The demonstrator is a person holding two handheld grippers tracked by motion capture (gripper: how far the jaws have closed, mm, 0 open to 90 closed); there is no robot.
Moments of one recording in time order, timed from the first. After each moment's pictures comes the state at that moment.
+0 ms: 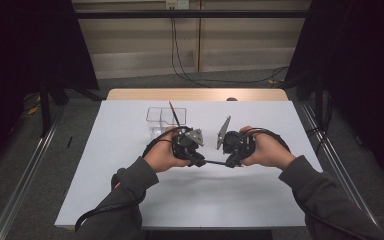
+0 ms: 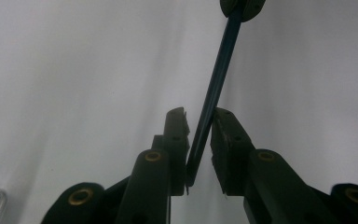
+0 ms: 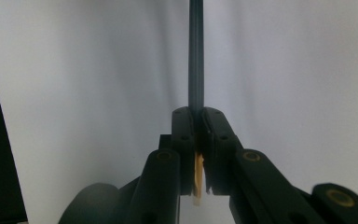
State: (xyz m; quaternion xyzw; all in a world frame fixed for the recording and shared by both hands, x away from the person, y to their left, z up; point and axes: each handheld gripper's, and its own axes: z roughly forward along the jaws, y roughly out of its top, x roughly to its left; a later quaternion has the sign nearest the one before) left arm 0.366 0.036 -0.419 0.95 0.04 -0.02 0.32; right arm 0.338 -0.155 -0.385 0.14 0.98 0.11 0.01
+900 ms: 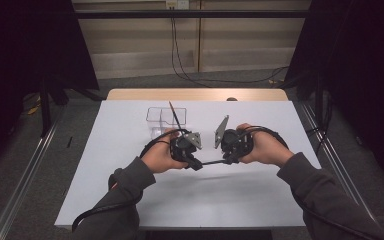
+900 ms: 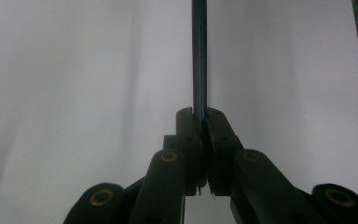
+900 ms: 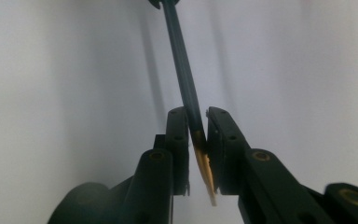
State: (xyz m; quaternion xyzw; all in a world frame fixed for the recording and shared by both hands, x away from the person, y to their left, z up) left arm 0.363 0.043 -0.421 0.95 0.03 -0.05 0.31; right arm 0.342 -0.151 -0.381 0.10 0.99 0.12 0.04
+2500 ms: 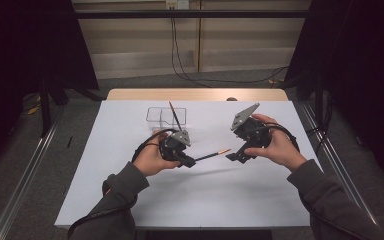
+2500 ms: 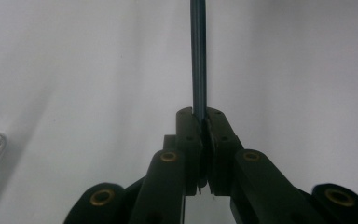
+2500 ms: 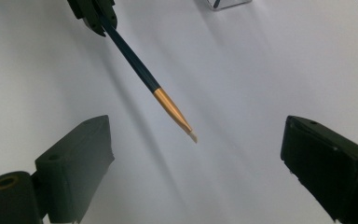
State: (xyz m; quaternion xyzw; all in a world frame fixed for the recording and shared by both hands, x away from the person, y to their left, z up) left arm 0.365 0.070 -0.428 0.94 0.08 -0.03 0.34; right arm 0.347 -0.194 -0.371 0.22 0.93 0.26 0.10
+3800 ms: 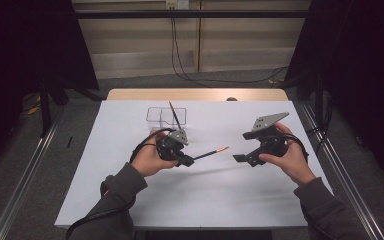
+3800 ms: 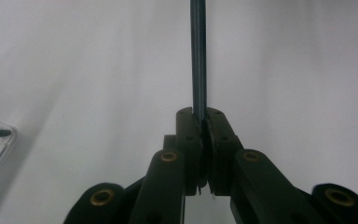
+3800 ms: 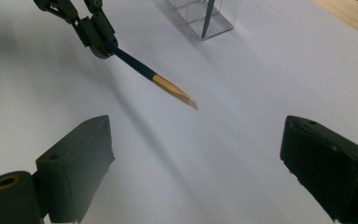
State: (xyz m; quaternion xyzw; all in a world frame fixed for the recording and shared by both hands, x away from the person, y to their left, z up) left arm 0.365 0.077 -0.424 0.94 0.09 -0.02 0.34; right arm 0.328 -0.238 -0.392 0.28 0.87 0.40 0.10
